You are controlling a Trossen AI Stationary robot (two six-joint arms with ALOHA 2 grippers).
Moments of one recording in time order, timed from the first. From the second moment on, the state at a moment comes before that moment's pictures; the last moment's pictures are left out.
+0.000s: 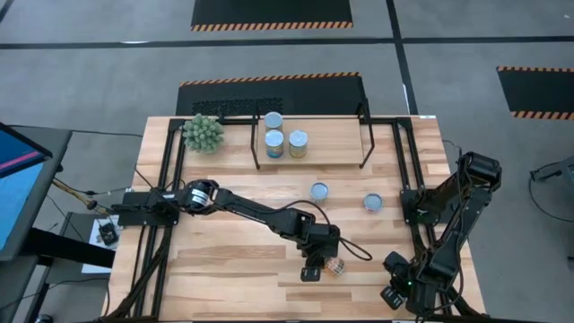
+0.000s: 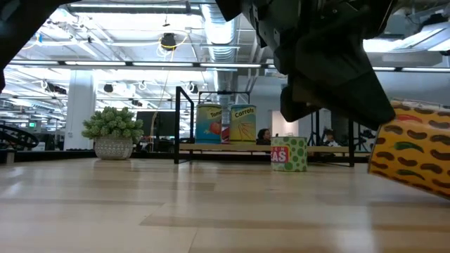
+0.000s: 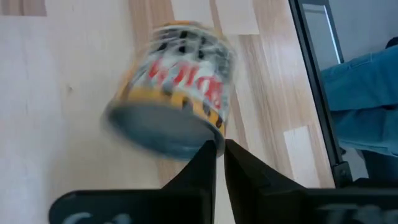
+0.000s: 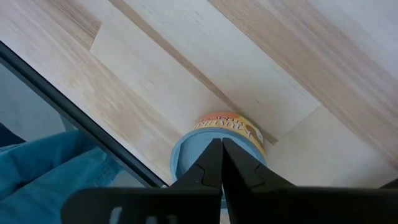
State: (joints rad) left arm -0.25 2.38 2.01 -0.61 0.33 -0.22; right arm 1.14 1.53 0.91 -0.65 0.10 2.03
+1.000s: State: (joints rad) left arm -0.13 2.34 2.29 -1.25 0.00 0.02; right arm 1.14 1.53 0.91 -0.68 0.11 2.03
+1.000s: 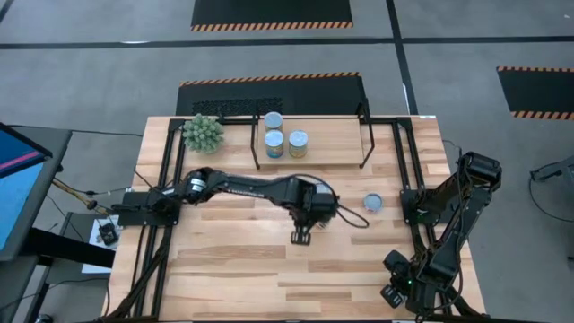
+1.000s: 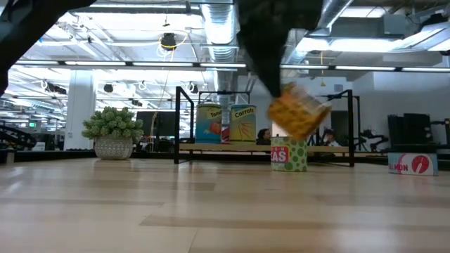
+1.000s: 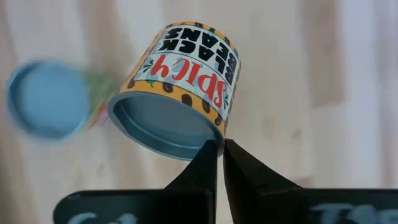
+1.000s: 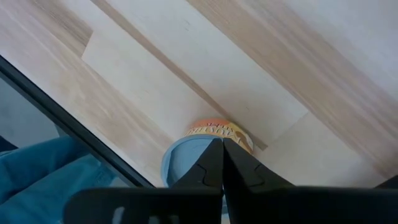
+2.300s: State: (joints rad) left arm -0.11 2.34 2.15 -1.57 -0.15 0.17; right arm 1.14 1.53 0.91 -0.74 0.11 2.03
